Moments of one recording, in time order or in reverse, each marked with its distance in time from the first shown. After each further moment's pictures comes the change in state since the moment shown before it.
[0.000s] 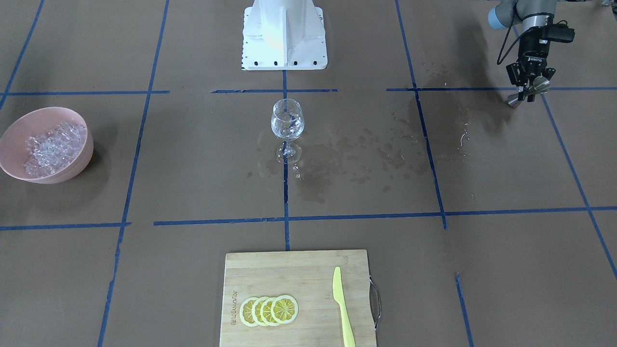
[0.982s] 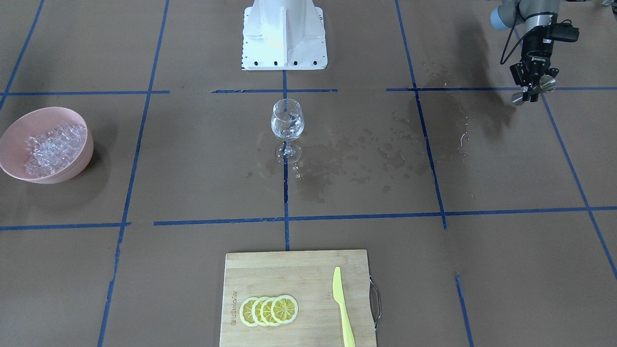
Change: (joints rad) left arm -0.008 0.021 -0.006 0.003 -0.001 -0.042; right arm 0.000 0.000 0.000 0.000 0.000 0.000
